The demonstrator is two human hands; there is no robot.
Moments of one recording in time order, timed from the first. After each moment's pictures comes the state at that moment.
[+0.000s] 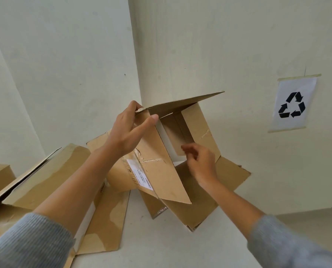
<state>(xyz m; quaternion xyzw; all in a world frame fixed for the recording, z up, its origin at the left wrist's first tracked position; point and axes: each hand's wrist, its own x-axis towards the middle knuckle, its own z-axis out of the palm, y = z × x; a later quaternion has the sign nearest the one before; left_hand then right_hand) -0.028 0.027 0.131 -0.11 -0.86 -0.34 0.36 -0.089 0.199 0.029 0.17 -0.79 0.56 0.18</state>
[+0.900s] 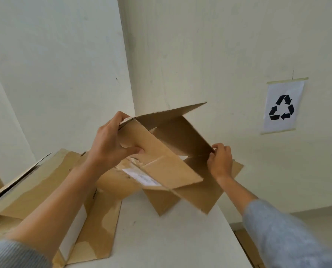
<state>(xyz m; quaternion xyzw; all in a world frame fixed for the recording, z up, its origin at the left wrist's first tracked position) -0.008 0.027 0.123 -0.07 -0.89 -0.21 0.40 -0.157 0.259 0.007 -0.01 -0.86 0.45 0.24</state>
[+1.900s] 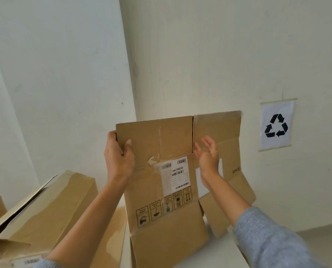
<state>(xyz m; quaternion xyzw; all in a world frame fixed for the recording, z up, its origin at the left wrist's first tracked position) -0.016 0.041 0.134 0.05 -0.74 -0.47 0.48 -0.125 0.213 0.080 0.09 -0.54 0.82 0.17</state>
